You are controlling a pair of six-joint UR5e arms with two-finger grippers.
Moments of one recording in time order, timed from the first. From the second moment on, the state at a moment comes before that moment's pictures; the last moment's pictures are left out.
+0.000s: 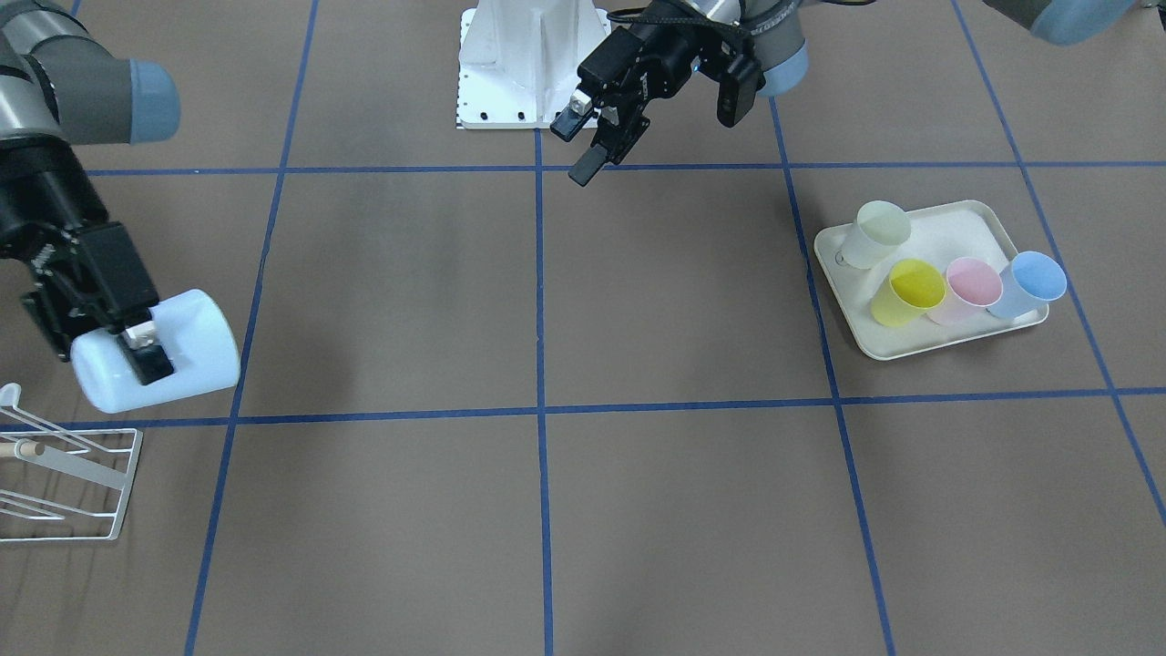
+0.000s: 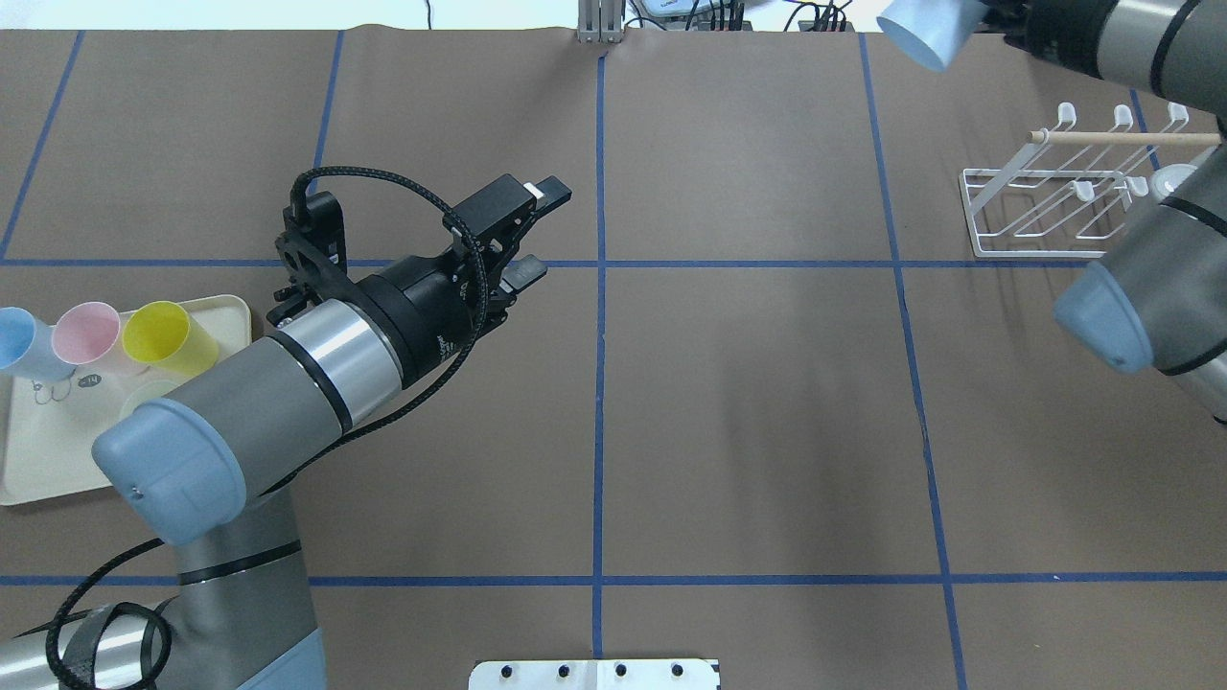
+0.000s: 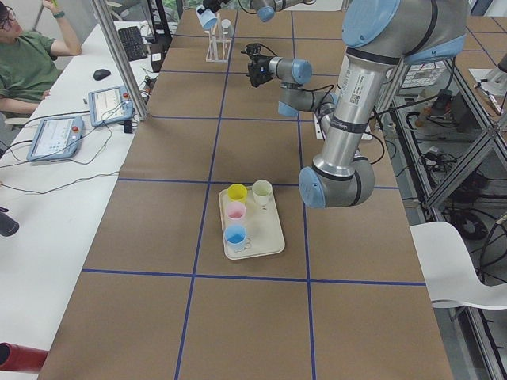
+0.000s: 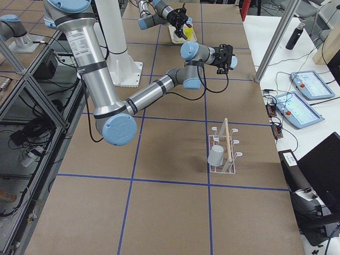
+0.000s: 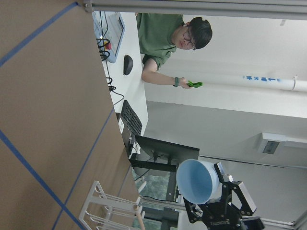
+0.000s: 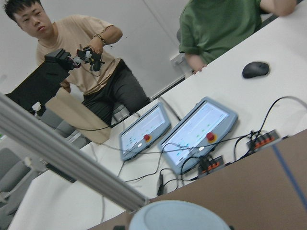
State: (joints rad) left arm -0.38 -2.03 -1.95 -2.52 -1.14 -1.93; right arm 1.02 -1.31 1.85 -0.71 1.59 1.42
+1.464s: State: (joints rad) left arm -0.41 -2.02 -2.10 -1.94 -1.14 -1.71; right arm 0.84 -1.65 1.77 -0.77 1.00 0.98
